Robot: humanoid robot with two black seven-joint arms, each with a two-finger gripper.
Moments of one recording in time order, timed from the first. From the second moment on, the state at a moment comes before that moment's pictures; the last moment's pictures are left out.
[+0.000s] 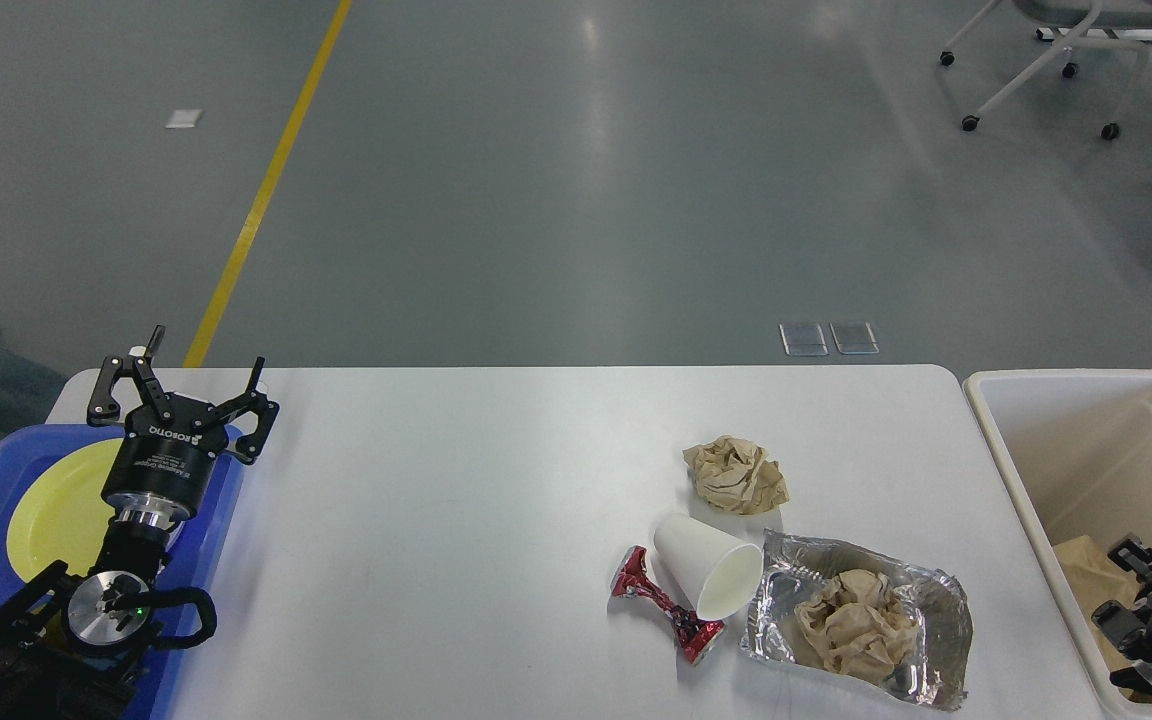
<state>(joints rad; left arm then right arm) -0.37 0.28 -1.07 -0.67 -0.15 -0.67 -0.31 0.57 -0.33 -0.67 0.10 -0.03 -0.21 -0.20</state>
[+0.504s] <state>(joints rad) -0.37 0.28 -1.07 -0.67 -0.15 -0.67 -0.31 1.16 -0.56 -0.81 0.62 -0.38 0.29 -0.22</state>
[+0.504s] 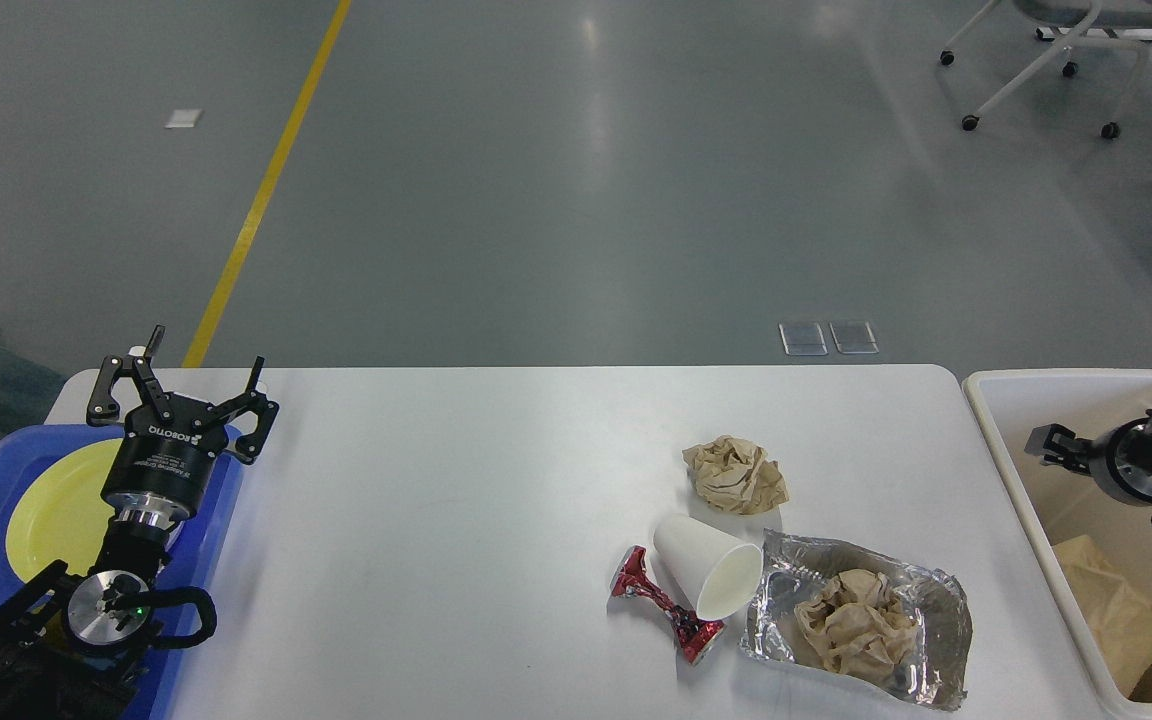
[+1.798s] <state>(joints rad) -0.37 0.28 -1.07 -0.67 -0.15 -0.67 -0.31 2.48 -0.20 -1.23 1.60 0.14 0.82 -0.28</state>
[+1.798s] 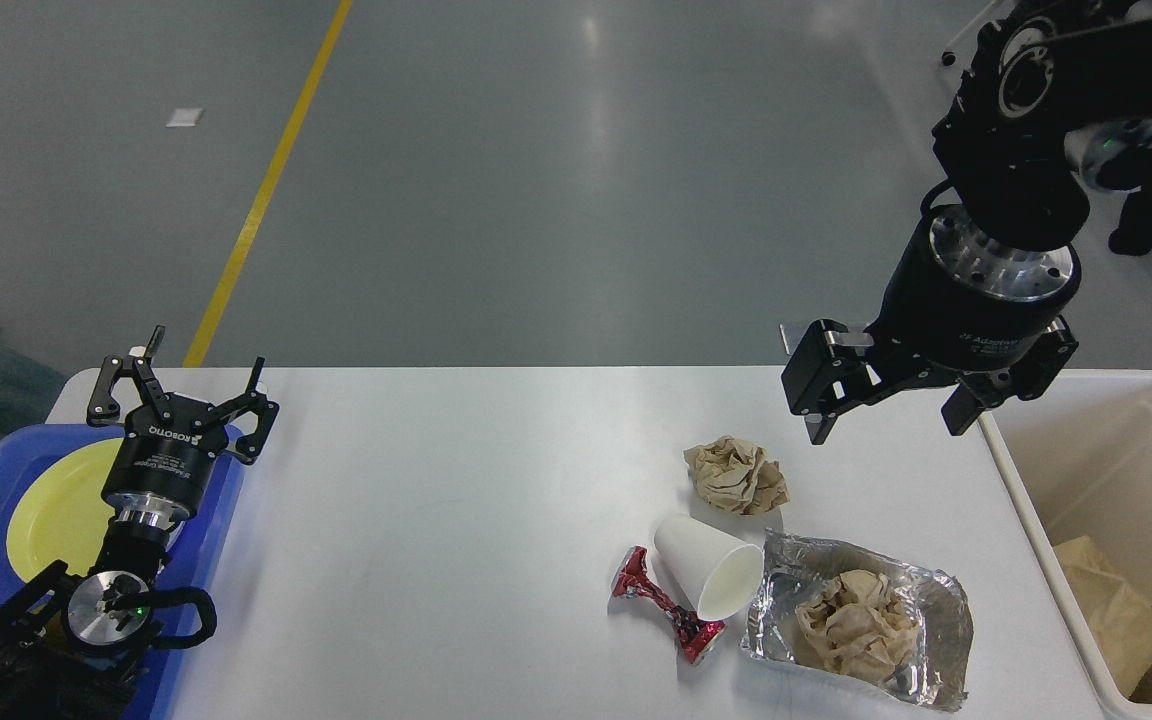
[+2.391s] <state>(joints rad) -0.37 0.28 -1.07 -0.67 -0.15 -0.67 -0.31 2.38 -0.19 -1.24 1.60 0.15 0.66 -0.28</state>
